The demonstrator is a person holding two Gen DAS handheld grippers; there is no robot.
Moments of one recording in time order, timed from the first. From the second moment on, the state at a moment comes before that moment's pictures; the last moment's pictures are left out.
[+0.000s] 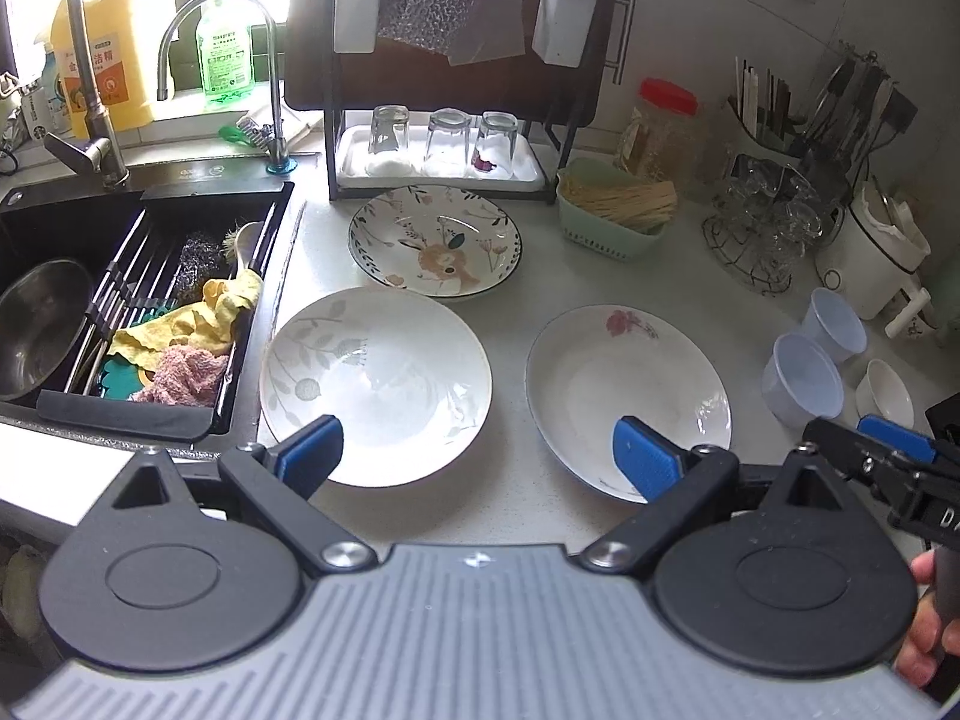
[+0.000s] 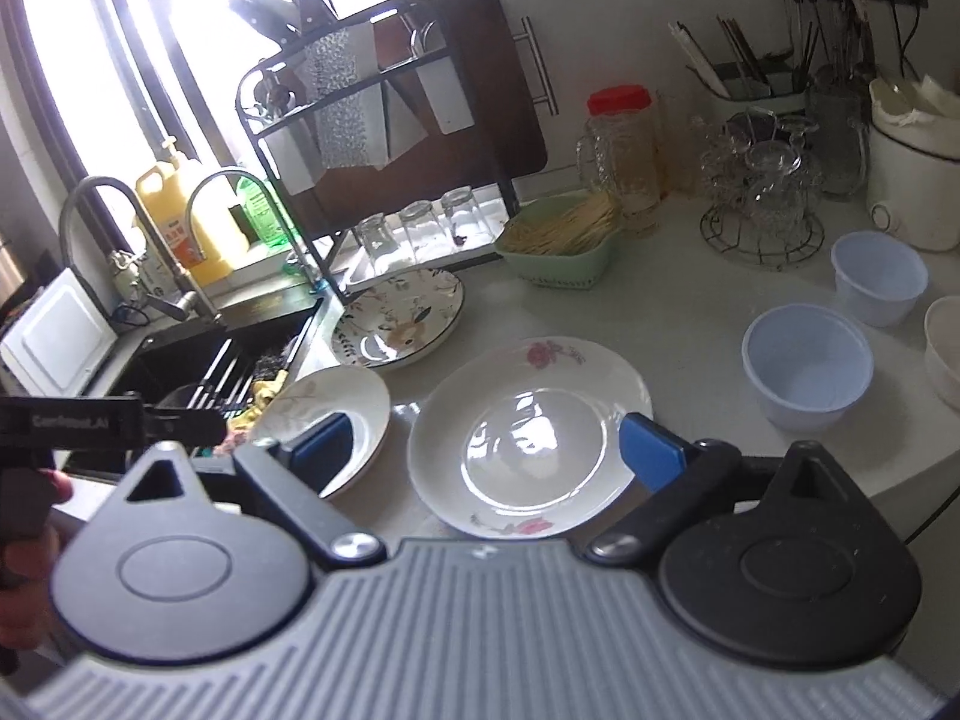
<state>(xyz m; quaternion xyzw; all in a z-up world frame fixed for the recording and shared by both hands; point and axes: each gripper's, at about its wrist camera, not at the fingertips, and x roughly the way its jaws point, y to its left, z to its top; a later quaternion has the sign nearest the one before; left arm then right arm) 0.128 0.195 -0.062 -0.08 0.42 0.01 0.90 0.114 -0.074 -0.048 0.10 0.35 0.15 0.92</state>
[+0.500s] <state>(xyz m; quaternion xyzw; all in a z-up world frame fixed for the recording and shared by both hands) 0.178 0.275 -0.071 -0.04 0.45 -0.02 0.89 0.150 0.003 -0.060 0.12 0.39 0.17 0.90</state>
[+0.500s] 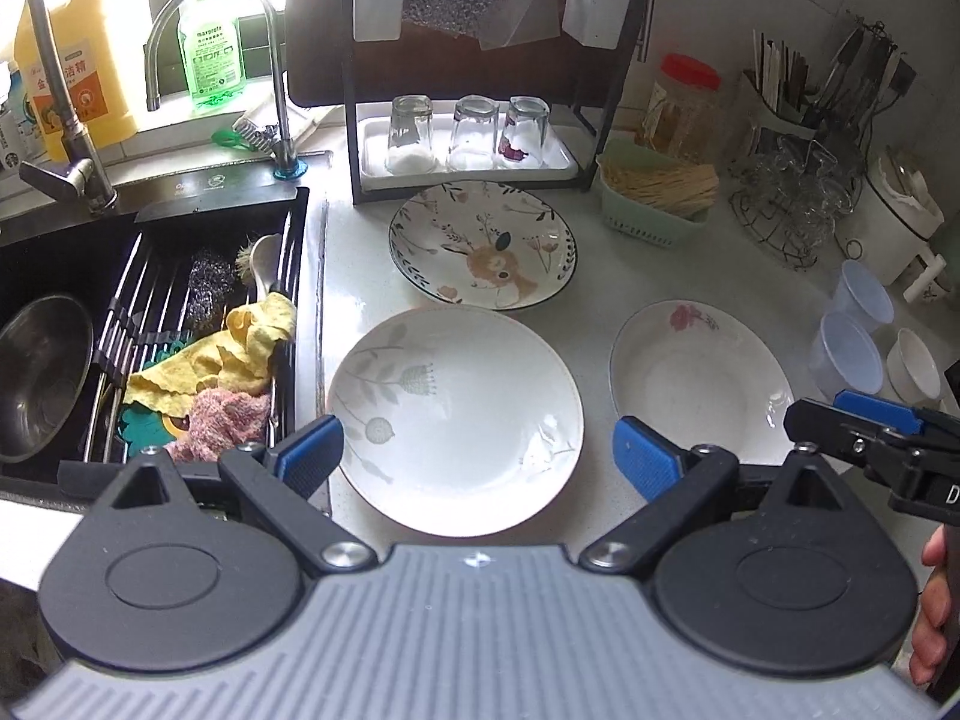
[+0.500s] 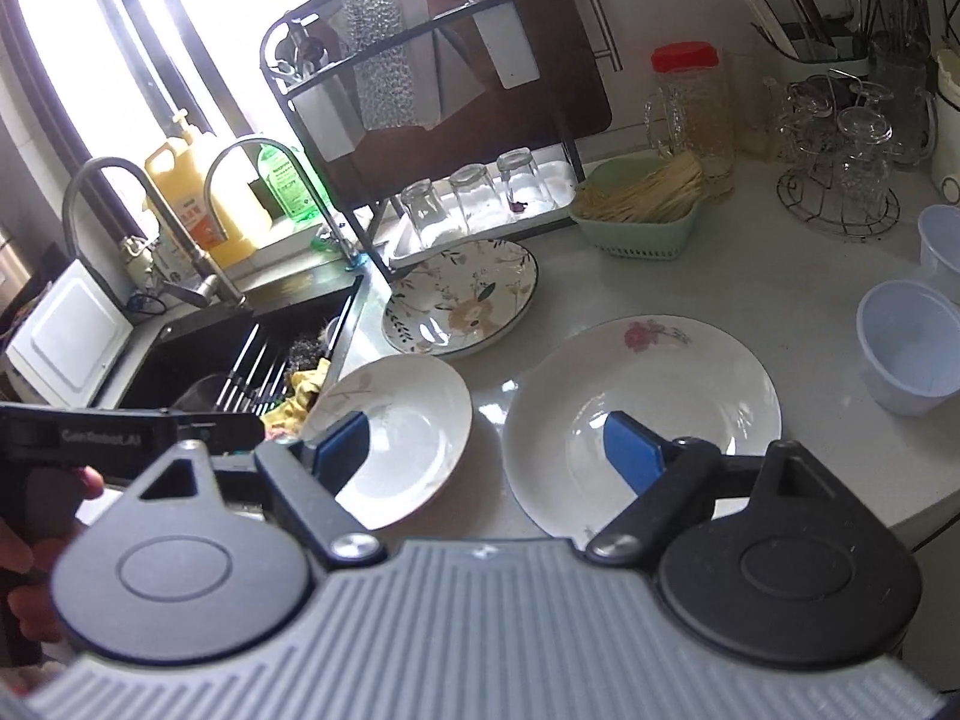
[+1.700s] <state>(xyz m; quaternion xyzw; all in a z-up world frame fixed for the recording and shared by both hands) 0.306 0.412 -0.201 -0.05 0.53 -0.16 0.83 0.205 0.101 -0.160 0.23 0.53 0.00 0.82</state>
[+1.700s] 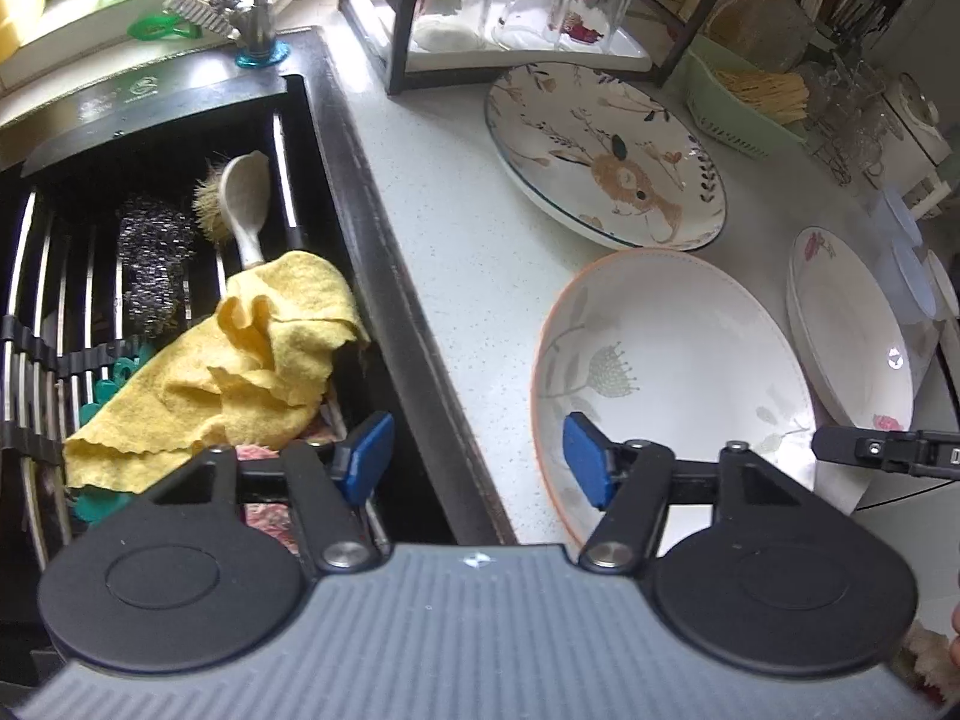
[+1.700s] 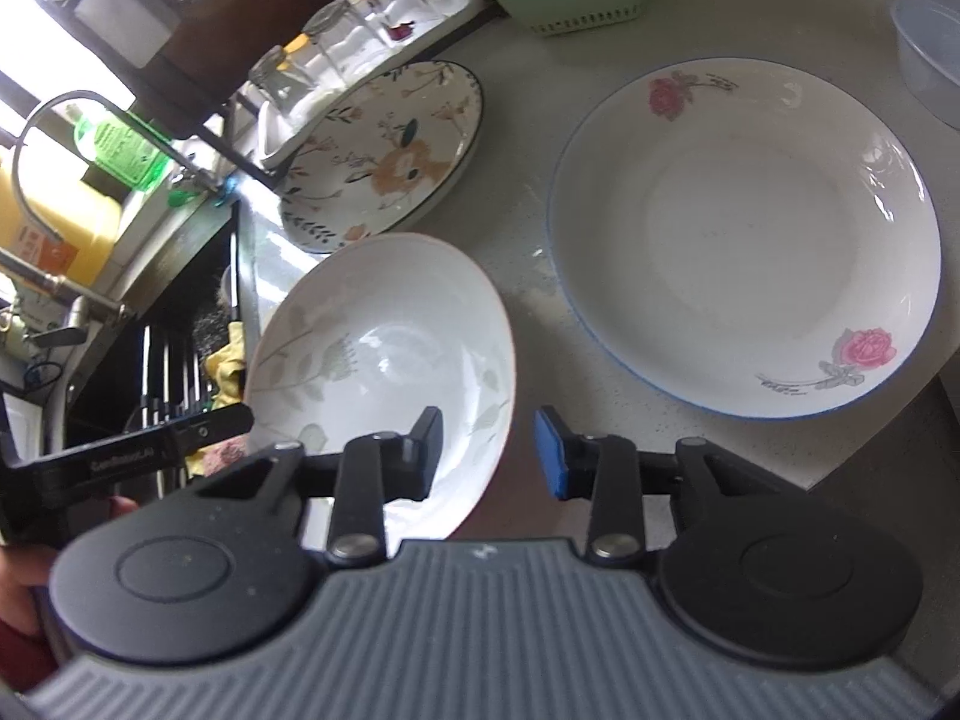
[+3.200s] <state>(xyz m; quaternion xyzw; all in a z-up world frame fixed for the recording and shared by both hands) 0.345 0.332 -0.151 -0.12 0.47 -0.29 0.82 0.193 0.038 -0.134 0.31 0.45 0.00 0.84</state>
